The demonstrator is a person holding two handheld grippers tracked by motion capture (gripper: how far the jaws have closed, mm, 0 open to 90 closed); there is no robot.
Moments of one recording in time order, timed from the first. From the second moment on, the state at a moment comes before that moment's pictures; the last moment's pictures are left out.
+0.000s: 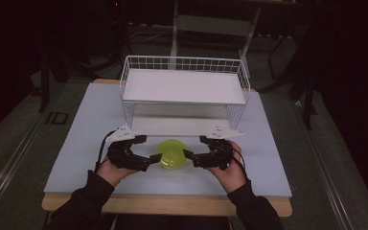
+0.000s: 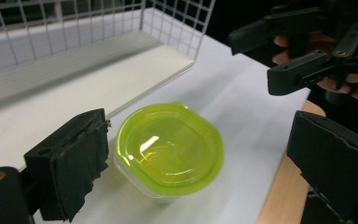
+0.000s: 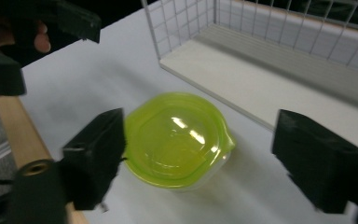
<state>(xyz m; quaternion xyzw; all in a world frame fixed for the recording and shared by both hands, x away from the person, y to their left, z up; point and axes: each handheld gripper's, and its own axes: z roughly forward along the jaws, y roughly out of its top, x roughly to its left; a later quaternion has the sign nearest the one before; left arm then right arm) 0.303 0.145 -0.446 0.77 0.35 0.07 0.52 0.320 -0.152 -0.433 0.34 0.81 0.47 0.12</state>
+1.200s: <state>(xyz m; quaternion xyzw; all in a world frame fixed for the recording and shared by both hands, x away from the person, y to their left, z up) 0.338 0.141 -0.509 0.74 0.49 -0.05 0.45 0.349 -0.142 -0.485 0.51 0.77 0.39 0.01</state>
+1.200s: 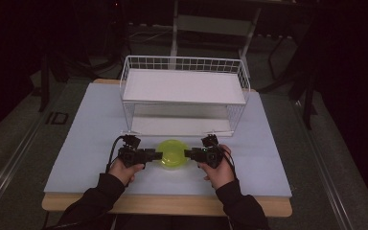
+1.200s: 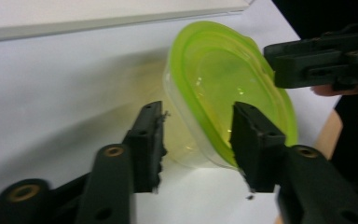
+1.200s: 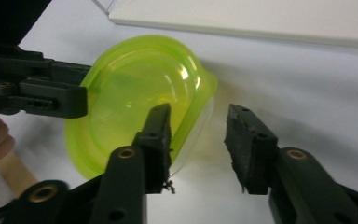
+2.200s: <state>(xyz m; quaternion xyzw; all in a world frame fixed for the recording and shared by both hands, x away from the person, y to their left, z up) 0.317 0.137 -0.483 0.72 0.52 -0.09 0.46 0.331 -0.136 -0.466 0.50 0.78 0.39 0.04</state>
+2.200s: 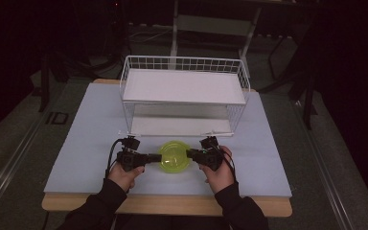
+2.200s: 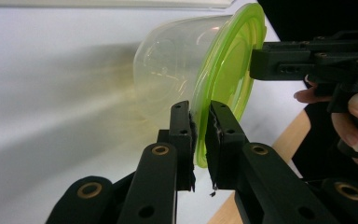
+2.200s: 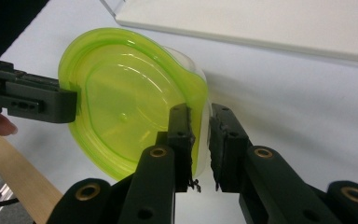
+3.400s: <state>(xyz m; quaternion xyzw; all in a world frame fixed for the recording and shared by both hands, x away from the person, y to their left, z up) 0.342 0.139 -0.365 0.71 0.47 -0.07 0.53 0.335 -0.147 -0.341 0.46 0.74 0.47 0.11</state>
